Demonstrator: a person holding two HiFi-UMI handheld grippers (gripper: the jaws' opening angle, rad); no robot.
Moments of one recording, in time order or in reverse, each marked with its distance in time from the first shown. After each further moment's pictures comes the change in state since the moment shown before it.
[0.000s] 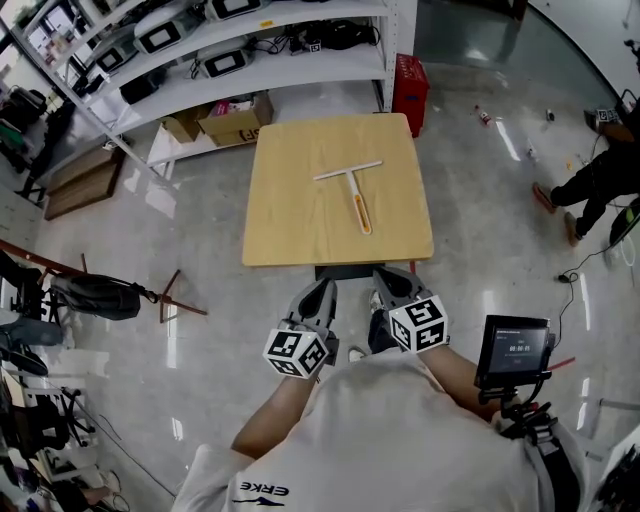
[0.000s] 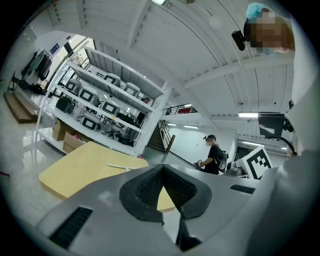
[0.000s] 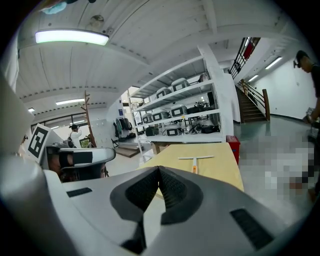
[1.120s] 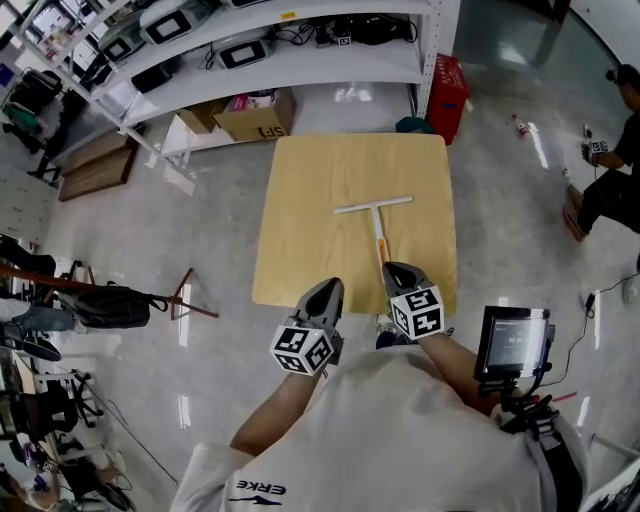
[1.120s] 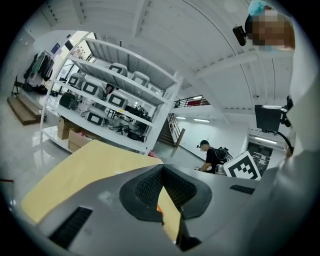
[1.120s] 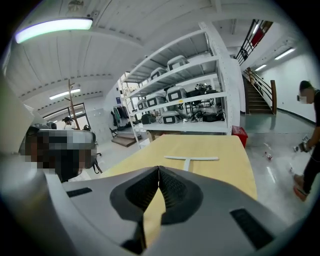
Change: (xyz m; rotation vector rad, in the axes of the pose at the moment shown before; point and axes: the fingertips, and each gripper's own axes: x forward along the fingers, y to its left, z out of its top) left arm 0.114 0.095 0.025 -0.015 0.087 0.090; right arm 0.157 -0.096 0.011 -0.002 0.155 0.009
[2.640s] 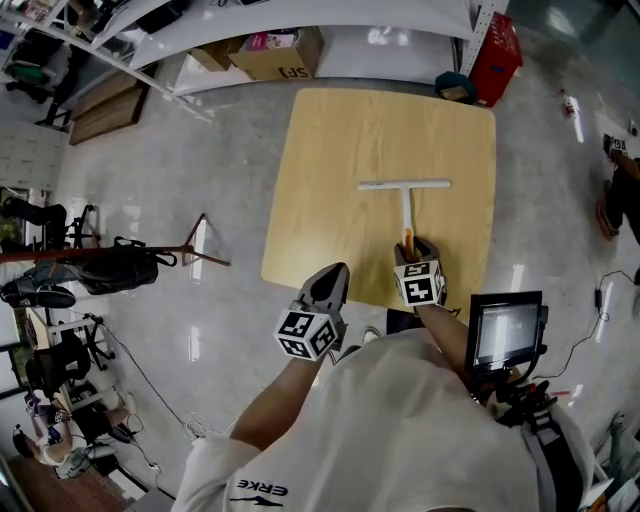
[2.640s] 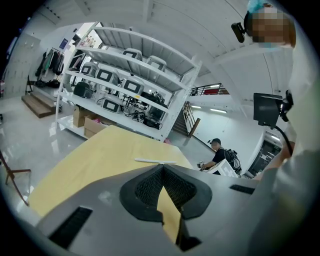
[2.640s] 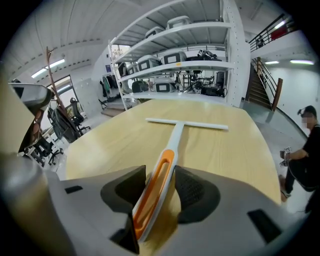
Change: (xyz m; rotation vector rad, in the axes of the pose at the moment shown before) left arm 0.028 0.078 -0.037 -0.079 0.154 0.158; right arm 0.127 -0.052 -0.098 -0.044 0.345 -0.096
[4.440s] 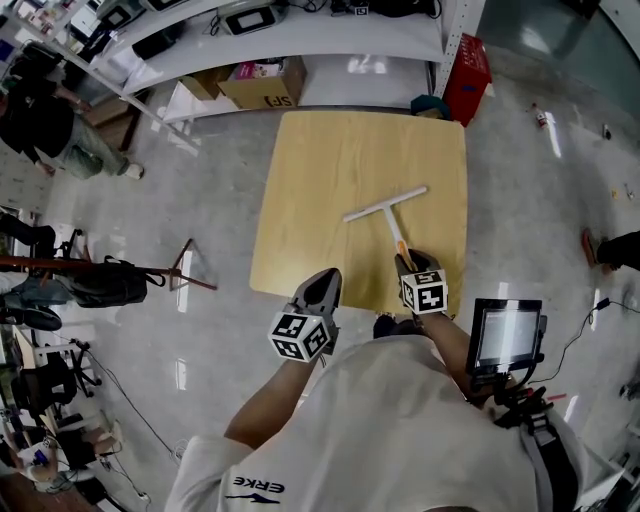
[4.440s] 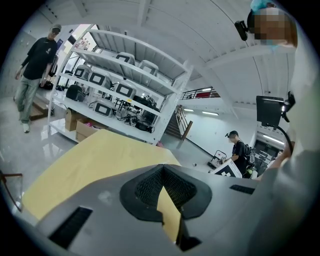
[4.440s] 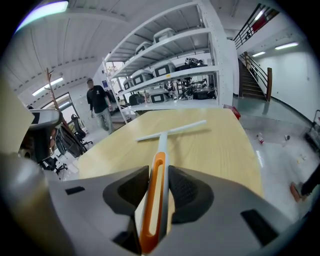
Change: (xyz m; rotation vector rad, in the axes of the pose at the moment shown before) left arm -0.050 -0.044 -0.017 0.044 -0.050 -0.092; right arm -0.089 -0.002 -0.031 0.119 -0.117 0.025
